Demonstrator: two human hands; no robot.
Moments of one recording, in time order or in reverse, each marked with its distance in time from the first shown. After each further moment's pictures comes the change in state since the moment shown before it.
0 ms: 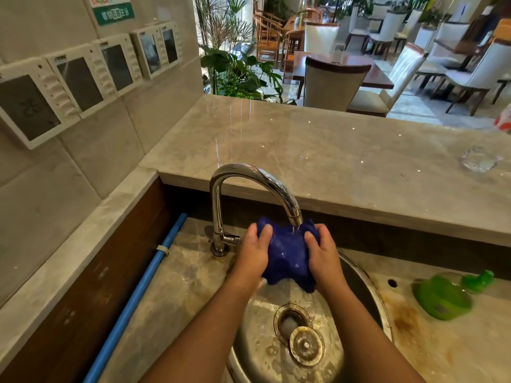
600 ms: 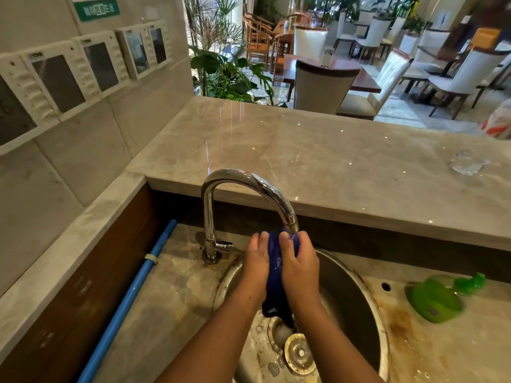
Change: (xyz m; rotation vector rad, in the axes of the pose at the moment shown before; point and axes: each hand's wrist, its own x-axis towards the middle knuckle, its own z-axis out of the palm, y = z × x) left_hand 0.012 -0.011 0.018 -0.054 0.046 -0.125; right_hand -0.024 -0.006 0.038 -0.012 0.132 -0.172
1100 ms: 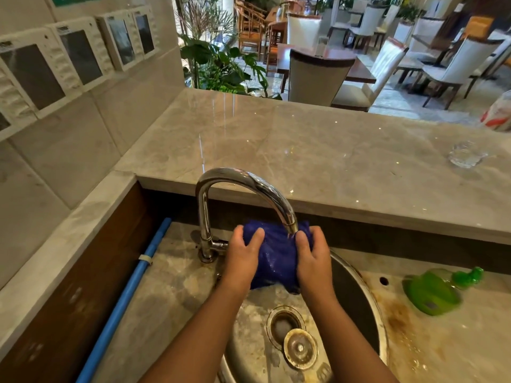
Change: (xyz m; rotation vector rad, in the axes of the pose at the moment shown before) left_hand 0.012 0.008 -0.022 0.176 0.024 0.200; right_hand 0.019 0.012 -0.021 0.020 0.015 0.045
